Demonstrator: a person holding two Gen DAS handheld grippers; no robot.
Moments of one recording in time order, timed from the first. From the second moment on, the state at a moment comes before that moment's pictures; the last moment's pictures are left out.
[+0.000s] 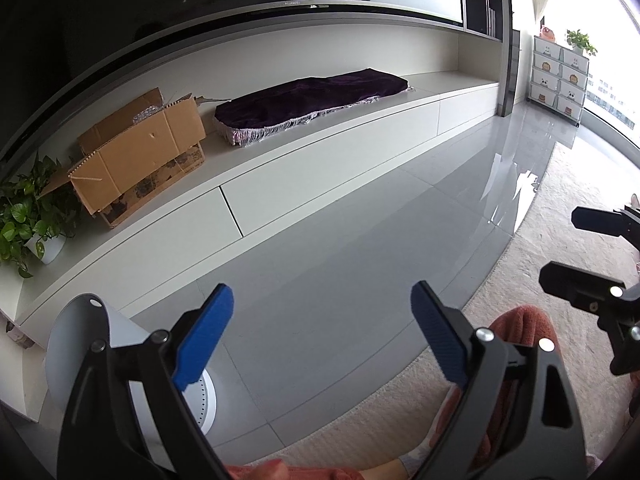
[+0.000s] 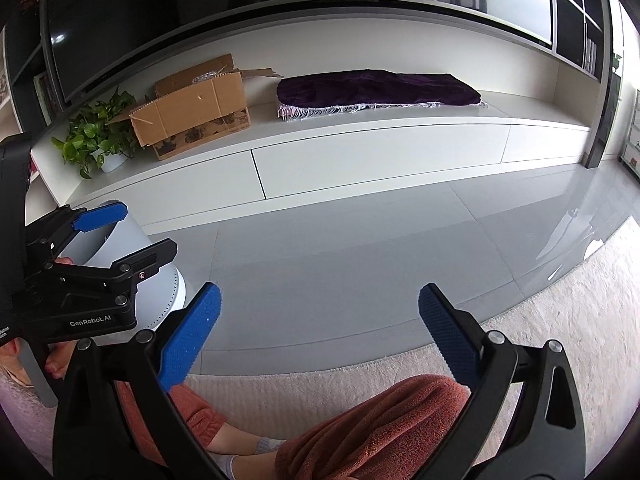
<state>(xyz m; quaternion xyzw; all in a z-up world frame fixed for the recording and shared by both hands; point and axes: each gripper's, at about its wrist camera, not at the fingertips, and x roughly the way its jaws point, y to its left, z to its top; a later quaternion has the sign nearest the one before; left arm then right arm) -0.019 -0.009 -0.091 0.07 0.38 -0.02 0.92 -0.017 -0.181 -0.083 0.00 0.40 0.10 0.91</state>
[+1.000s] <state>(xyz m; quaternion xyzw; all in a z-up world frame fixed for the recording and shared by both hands) -0.023 -0.005 -0.087 0.08 0.39 -0.01 0.92 -0.019 -0.180 -0.078 0.00 0.40 0.09 0.91</state>
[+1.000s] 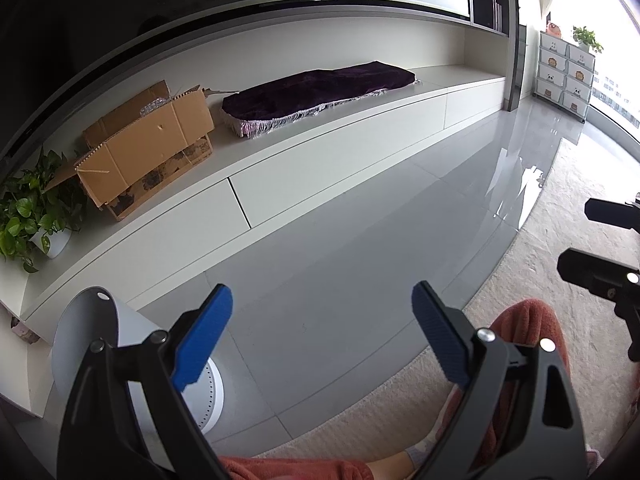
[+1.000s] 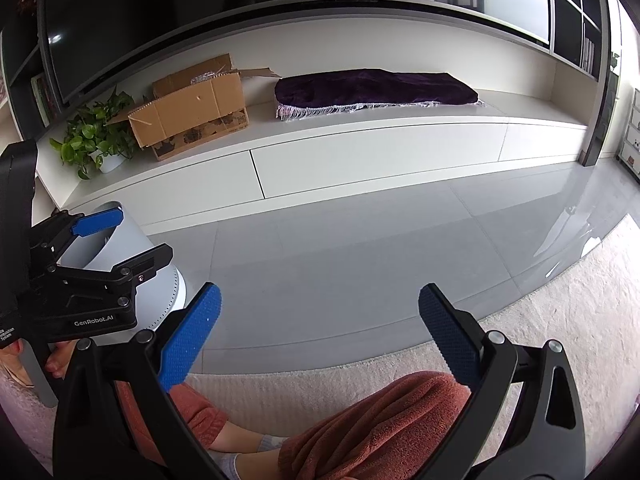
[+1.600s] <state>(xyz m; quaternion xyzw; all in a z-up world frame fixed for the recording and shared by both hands) -0.056 0.024 -0.051 0.06 0.41 0.04 0.91 -0.040 -0.205 -0.045 0.00 0.41 0.13 0.90</state>
